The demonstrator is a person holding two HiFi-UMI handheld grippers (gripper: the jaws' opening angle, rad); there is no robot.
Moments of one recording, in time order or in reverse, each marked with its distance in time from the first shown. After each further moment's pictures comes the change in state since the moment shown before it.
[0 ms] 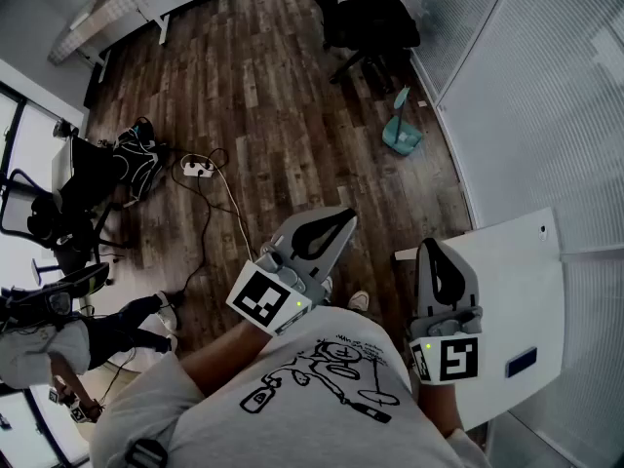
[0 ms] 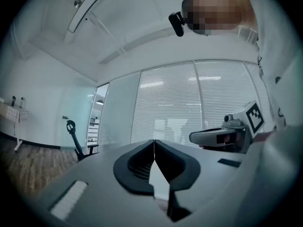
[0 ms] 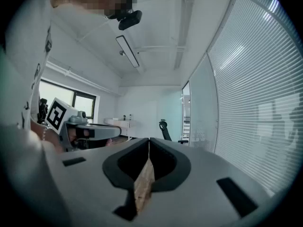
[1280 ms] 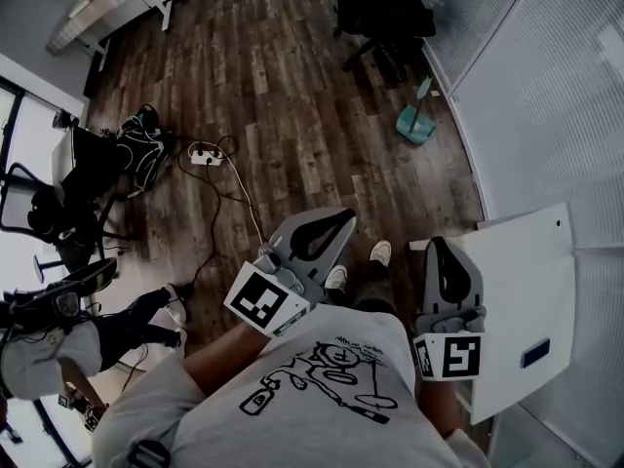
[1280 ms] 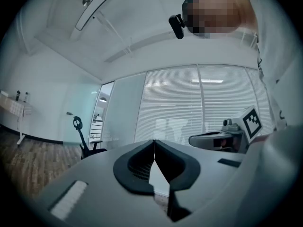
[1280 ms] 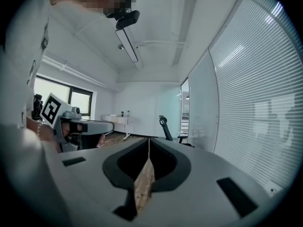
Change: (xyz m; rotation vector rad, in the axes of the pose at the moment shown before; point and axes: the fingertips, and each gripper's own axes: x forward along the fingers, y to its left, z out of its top) left arm -0.074 0.060 -0.013 -0.052 0.010 0.006; right arm 0.038 0.071 -0.016 0.008 0.049 -0.044
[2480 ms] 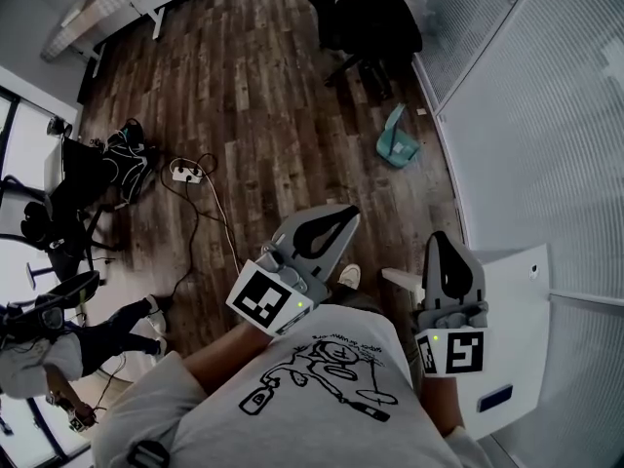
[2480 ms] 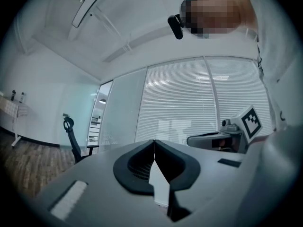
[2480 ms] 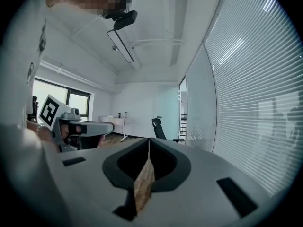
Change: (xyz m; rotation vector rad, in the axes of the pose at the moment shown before) left arm 0.224 0.015 0.009 0.005 -0.023 0.036; right arm 0.092 -0.209 -0.001 0.010 -0.015 0.035
